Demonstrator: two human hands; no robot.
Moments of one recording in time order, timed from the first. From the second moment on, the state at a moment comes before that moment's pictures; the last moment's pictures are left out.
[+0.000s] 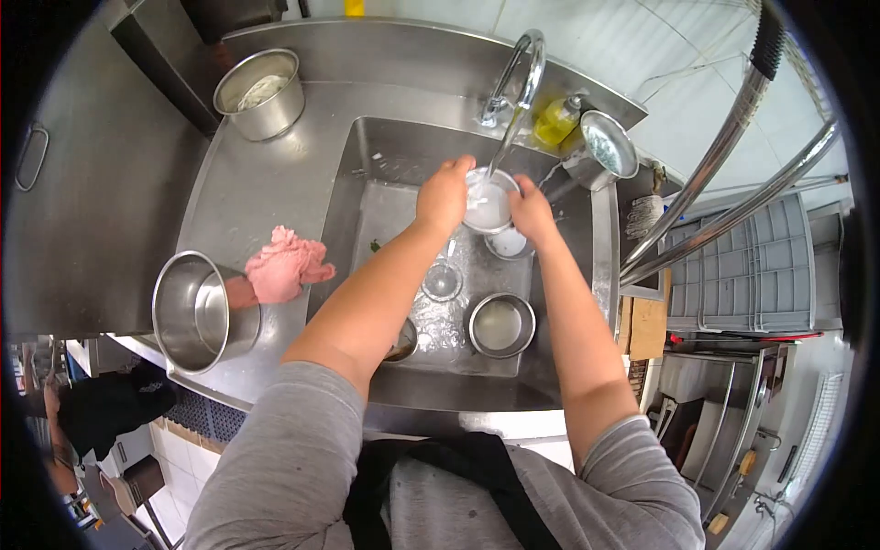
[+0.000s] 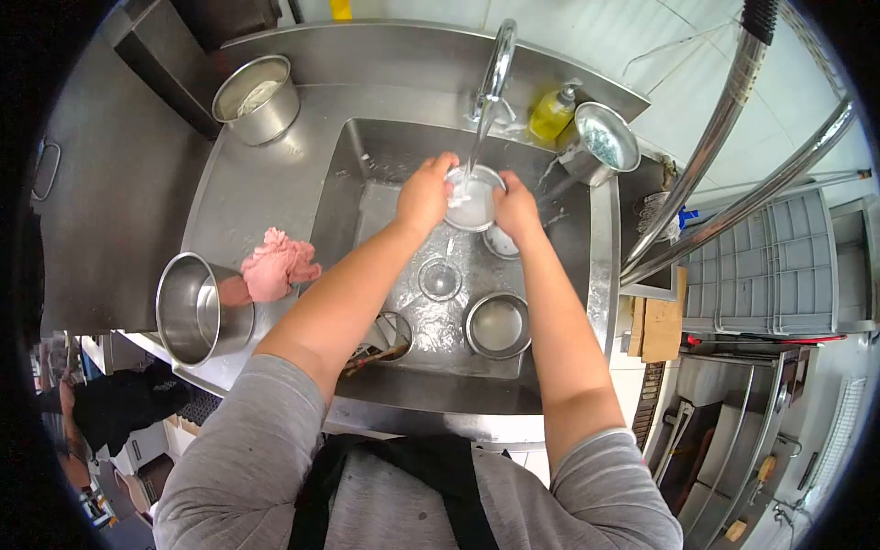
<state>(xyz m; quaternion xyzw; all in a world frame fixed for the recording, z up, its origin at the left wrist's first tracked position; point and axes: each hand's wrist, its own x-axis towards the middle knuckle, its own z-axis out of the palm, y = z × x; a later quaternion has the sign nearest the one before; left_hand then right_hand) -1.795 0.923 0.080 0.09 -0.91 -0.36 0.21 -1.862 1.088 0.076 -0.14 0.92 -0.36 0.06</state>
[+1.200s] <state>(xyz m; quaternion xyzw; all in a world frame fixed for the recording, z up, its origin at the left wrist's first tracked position) -1.698 0.858 0.006 0.46 -0.56 -0.68 0.09 -1.829 1.068 0.114 -0.58 0.78 -0.01 -0.25</state>
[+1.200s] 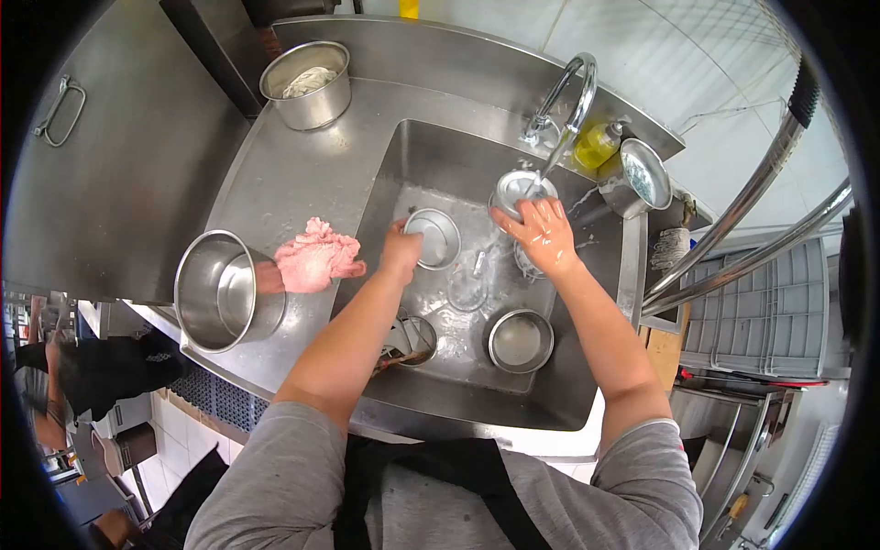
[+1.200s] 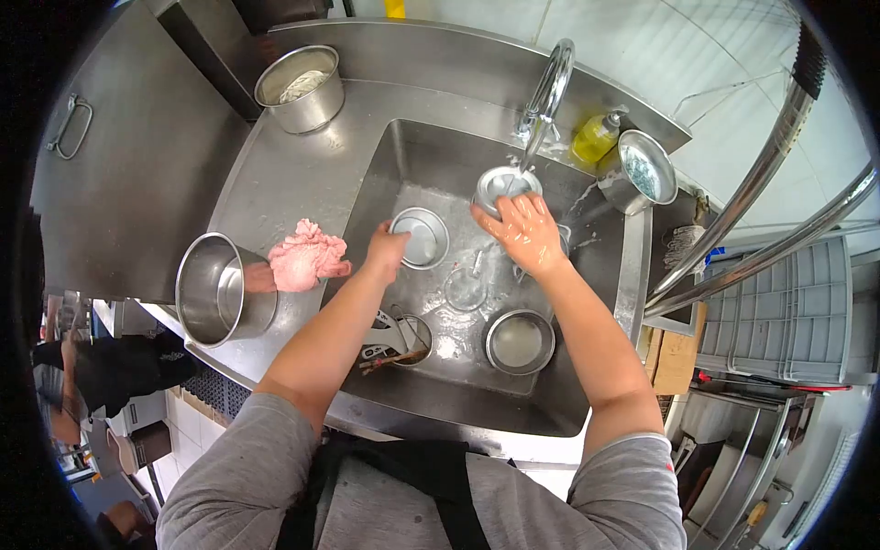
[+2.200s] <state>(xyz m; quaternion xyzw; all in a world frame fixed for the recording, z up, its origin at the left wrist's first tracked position) -1.798 0.923 0.096 0.17 -0.91 -0.37 0.11 -1.842 1.083 0.004 0.21 0.50 -0.81 0.23</state>
